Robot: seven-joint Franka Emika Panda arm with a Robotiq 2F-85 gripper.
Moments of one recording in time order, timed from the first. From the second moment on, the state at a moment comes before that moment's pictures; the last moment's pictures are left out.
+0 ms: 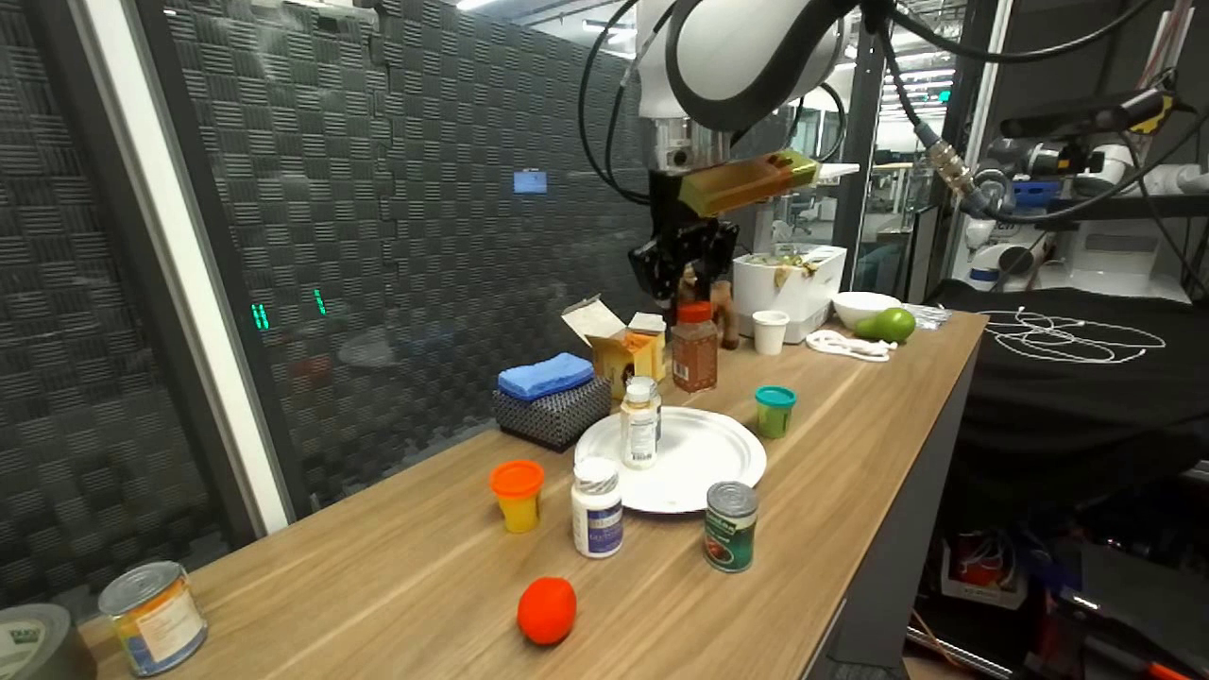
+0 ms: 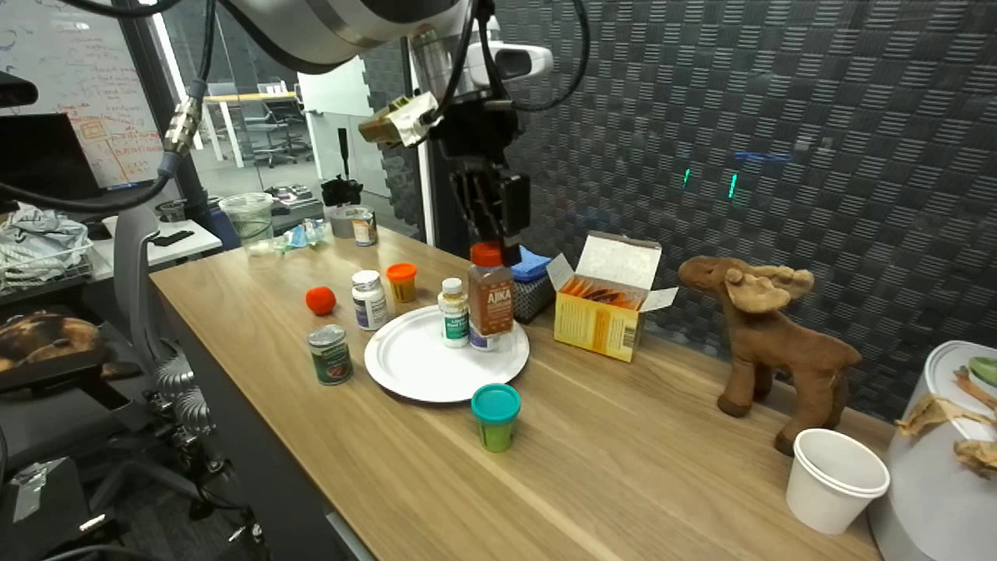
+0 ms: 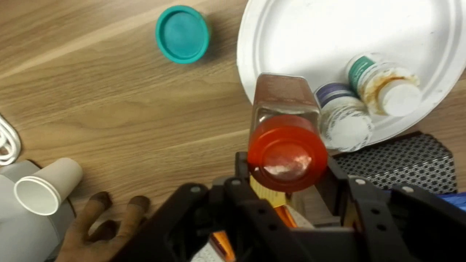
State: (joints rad) arm 0.06 0.21 -0.07 -1.95 -0.25 2.24 0.41
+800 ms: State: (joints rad) arm 0.10 0.24 -0.02 -1.98 -0.25 2.22 0.42
